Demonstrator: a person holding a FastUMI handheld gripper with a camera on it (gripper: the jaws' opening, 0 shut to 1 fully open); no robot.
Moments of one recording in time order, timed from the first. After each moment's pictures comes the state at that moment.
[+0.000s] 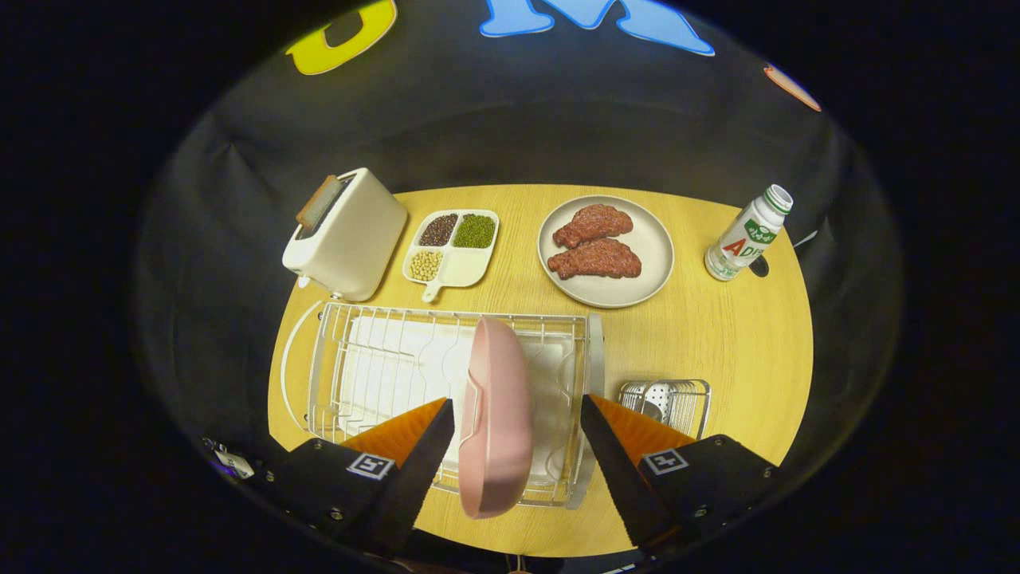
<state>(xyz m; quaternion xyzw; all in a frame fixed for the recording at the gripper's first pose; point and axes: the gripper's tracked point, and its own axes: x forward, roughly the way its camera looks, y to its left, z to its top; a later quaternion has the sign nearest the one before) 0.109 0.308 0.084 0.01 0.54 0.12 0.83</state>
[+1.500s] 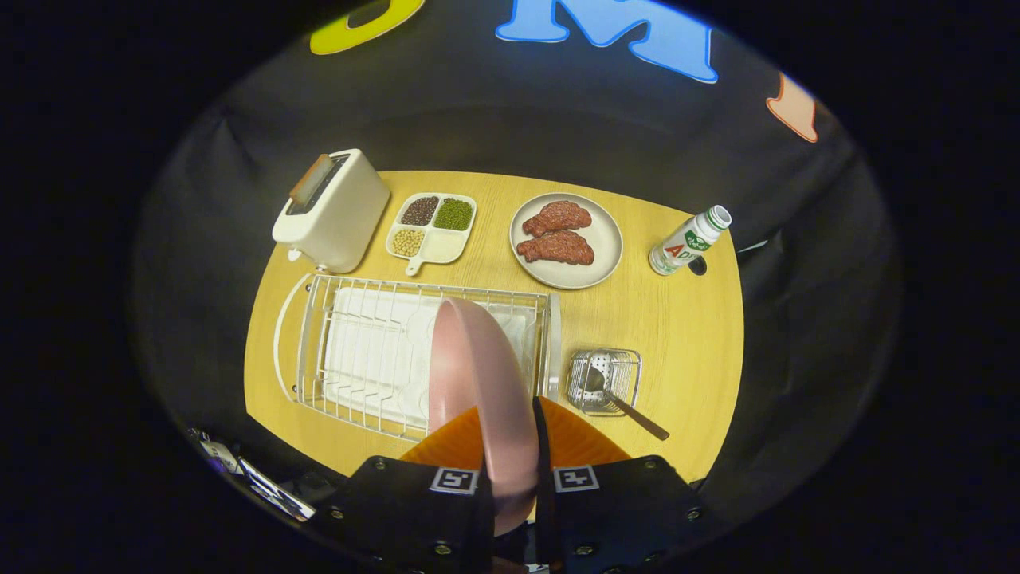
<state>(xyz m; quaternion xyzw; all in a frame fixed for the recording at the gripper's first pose) 0.051 0.284 0.171 -0.05 0.56 0.07 0.82</state>
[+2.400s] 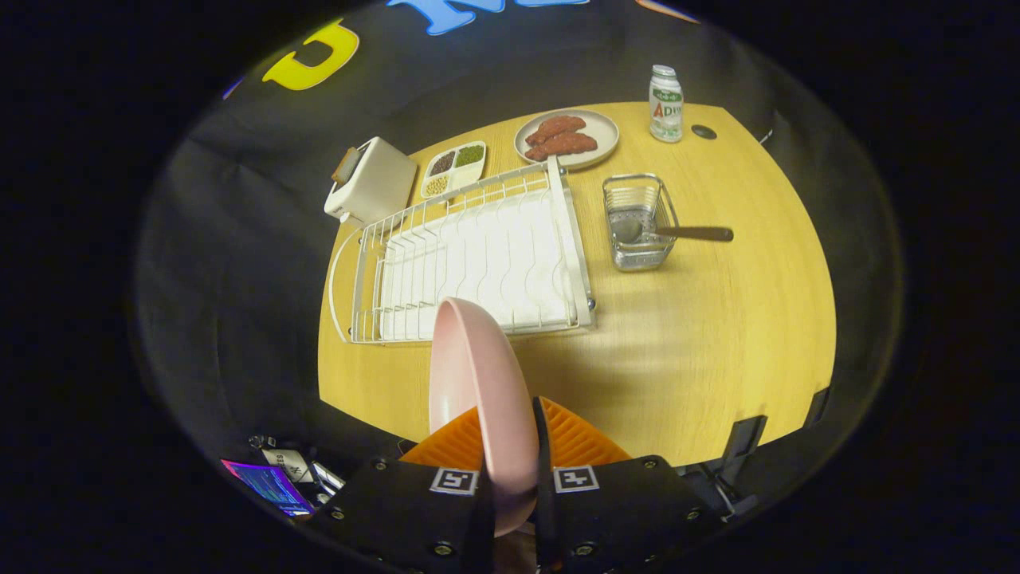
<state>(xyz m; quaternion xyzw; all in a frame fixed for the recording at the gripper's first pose) -0.122 0.276 0.078 0.15 0.59 0.13 0.78</state>
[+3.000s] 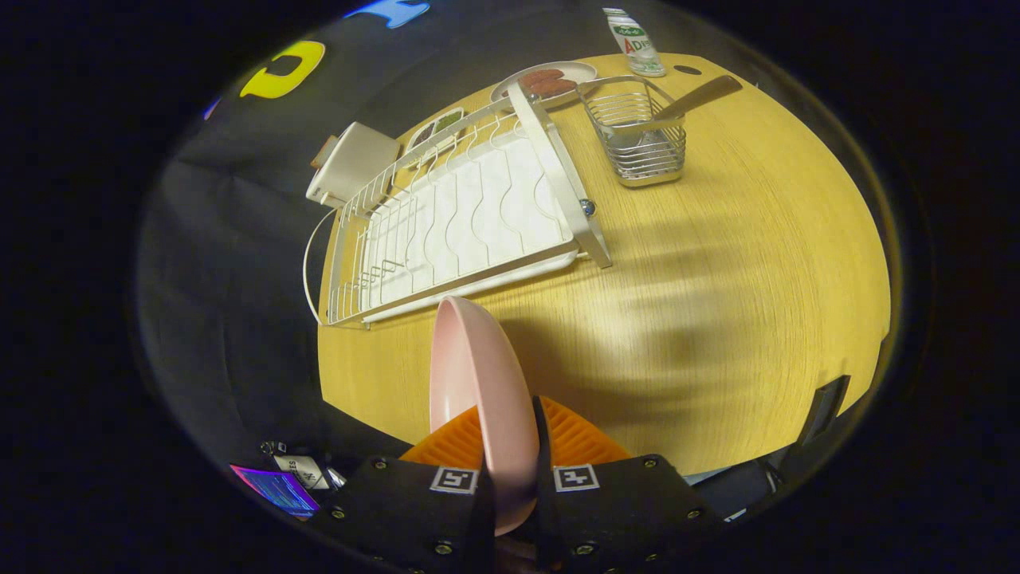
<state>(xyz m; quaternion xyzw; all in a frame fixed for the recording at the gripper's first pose) -0.142 0.293 -0.017 0.21 0.57 0.15 0.78</state>
